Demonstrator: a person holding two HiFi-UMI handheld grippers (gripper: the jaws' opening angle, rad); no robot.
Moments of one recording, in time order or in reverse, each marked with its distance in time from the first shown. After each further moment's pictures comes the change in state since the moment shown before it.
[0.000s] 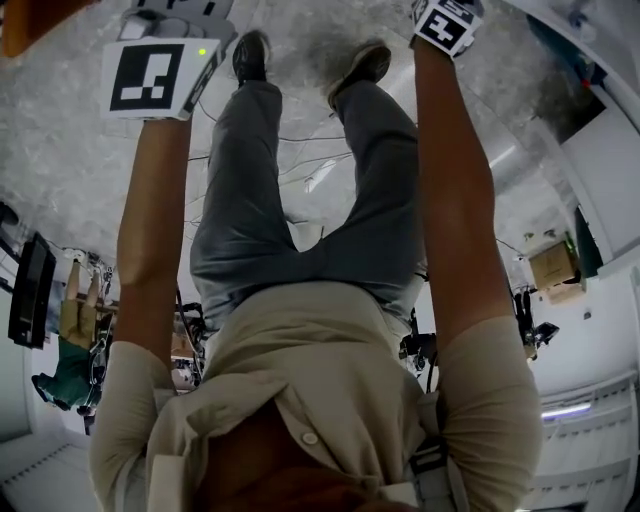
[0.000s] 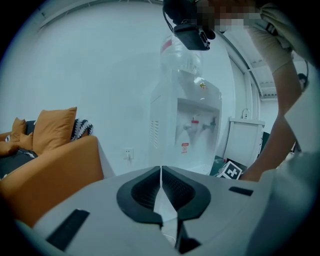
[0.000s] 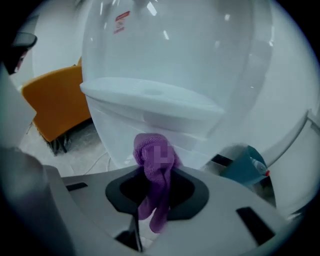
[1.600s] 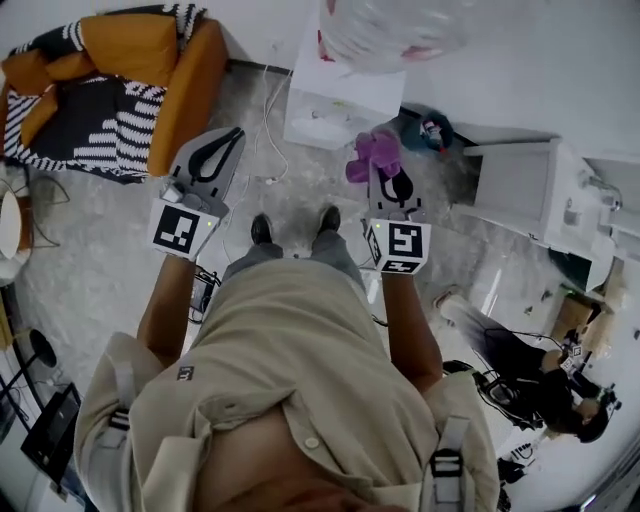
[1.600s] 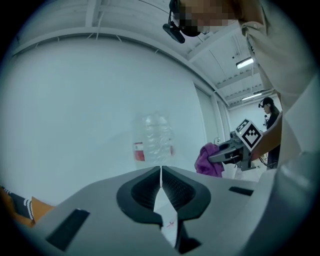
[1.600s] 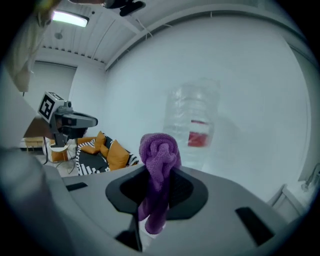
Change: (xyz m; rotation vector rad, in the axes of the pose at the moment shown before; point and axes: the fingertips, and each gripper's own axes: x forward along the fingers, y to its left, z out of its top) left arm -0.306 -0.057 0.473 0.190 -0.267 -0.206; right arm -0.653 -0.006 0.402 -0.067 -0.555 0.110
